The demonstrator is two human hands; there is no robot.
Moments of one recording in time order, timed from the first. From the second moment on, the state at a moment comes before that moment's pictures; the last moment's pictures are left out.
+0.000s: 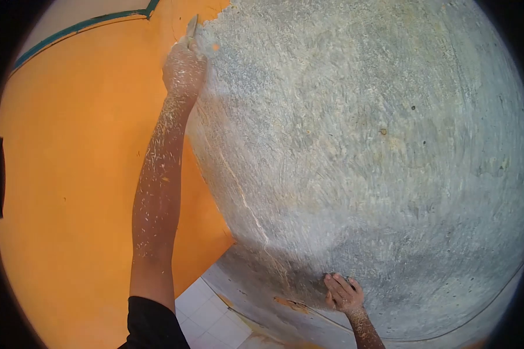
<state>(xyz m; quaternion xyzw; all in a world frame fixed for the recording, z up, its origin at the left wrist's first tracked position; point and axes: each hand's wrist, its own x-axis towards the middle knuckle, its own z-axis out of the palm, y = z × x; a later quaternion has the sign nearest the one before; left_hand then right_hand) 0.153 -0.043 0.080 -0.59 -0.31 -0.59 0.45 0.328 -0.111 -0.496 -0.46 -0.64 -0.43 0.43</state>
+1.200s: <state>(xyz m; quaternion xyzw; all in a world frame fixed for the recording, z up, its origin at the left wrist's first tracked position) 0.151 -0.061 0.155 -0.63 -0.39 -0.44 0.51 0.333 -0.118 -0.500 -0.41 -0.70 -0.39 0.44</state>
